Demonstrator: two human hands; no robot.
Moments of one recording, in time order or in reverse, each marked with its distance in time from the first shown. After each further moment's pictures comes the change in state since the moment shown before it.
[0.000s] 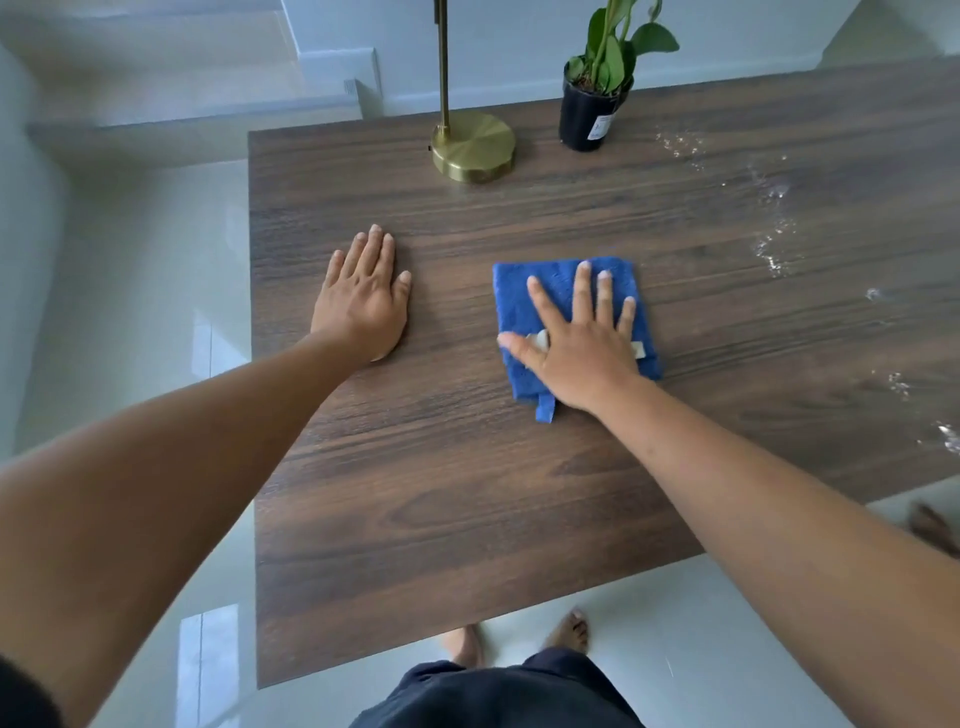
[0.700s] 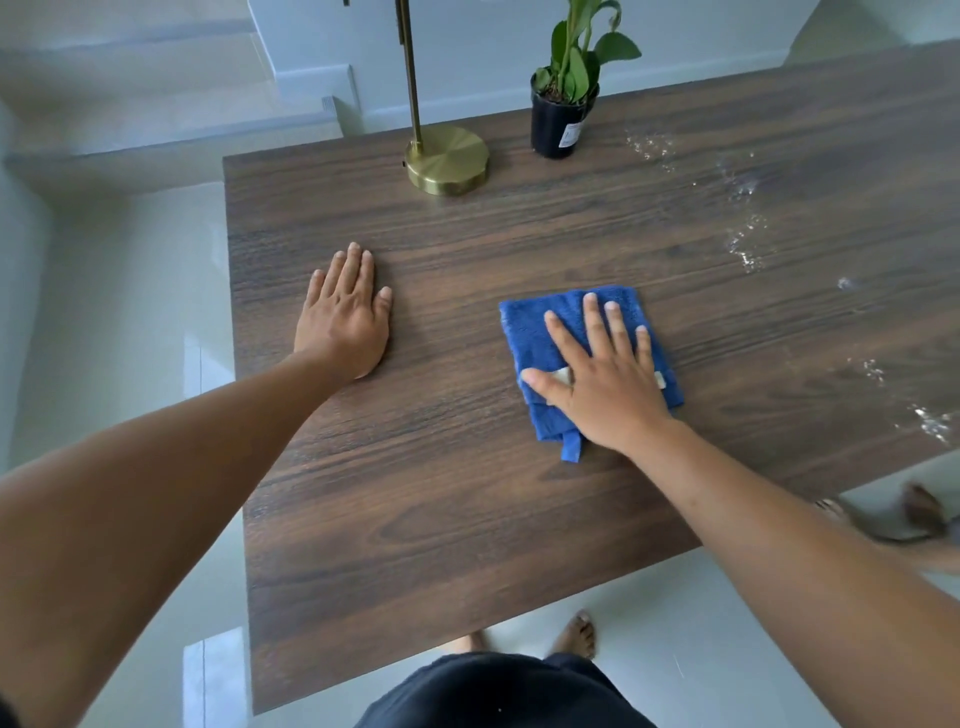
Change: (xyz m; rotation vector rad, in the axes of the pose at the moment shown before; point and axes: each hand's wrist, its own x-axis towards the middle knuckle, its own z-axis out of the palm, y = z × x) left_hand -0.001 0.000 0.000 0.023 -0.005 -0.004; right_hand -0.037 0.035 0.009 0.011 0.037 0.011
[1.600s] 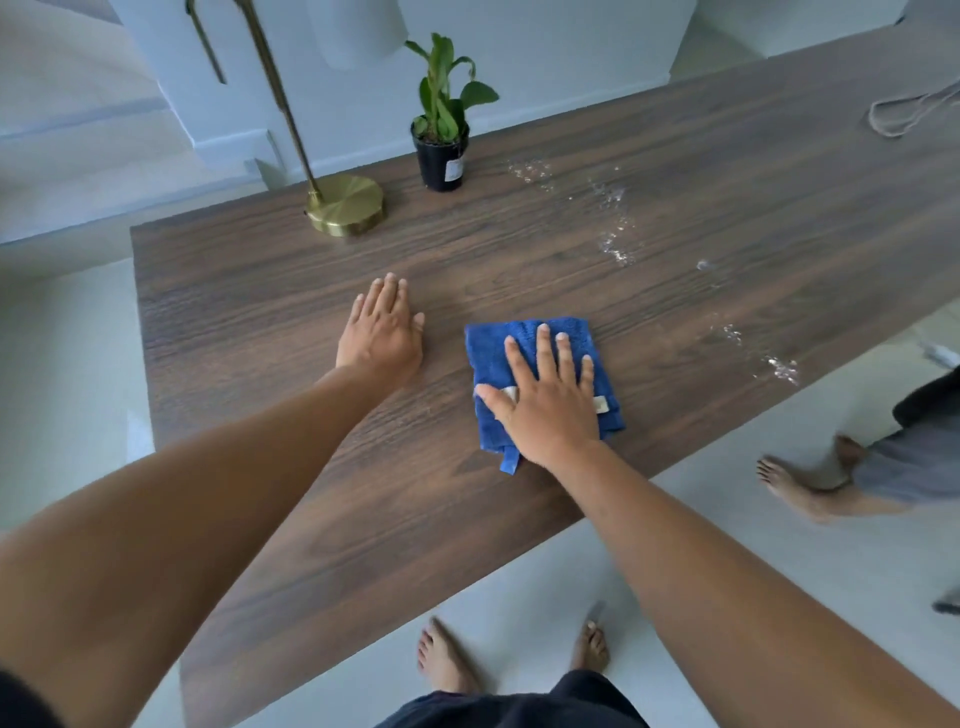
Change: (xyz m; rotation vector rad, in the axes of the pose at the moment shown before) left_hand -0.008 0.141 0.001 -0.060 -0.010 0.218; right_hand -0.043 0.025 0.014 0.111 0.092 0.199
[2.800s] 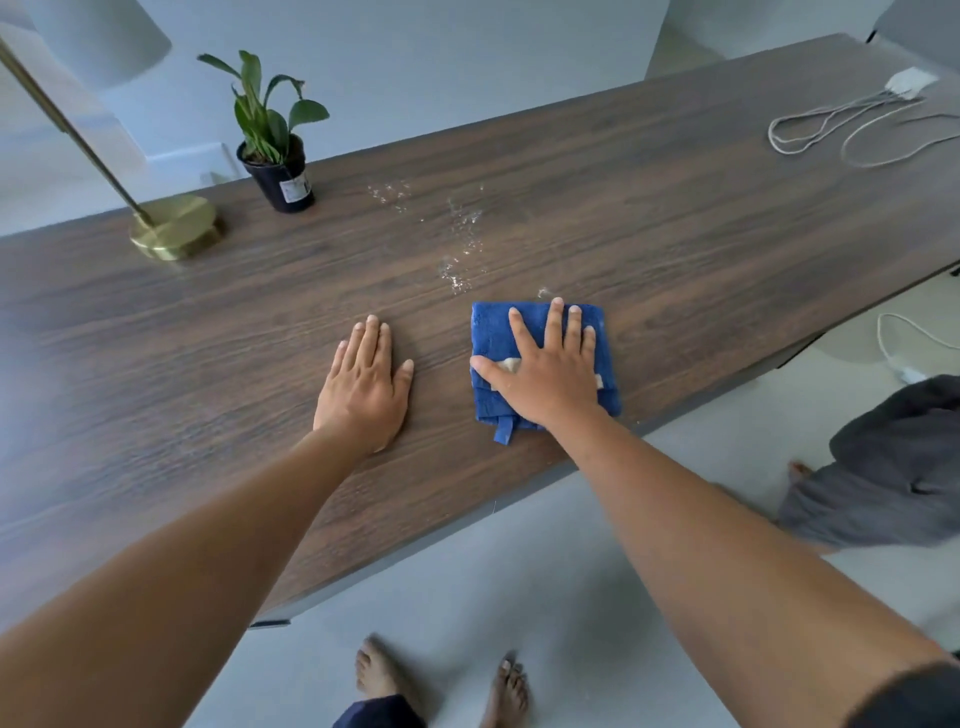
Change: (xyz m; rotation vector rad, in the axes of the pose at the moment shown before) left_hand 0.010 0.204 0.093 0.034 0.017 -0.068; right_hand 0.078 0.243 -0.042 -0.010 0.038 0.031
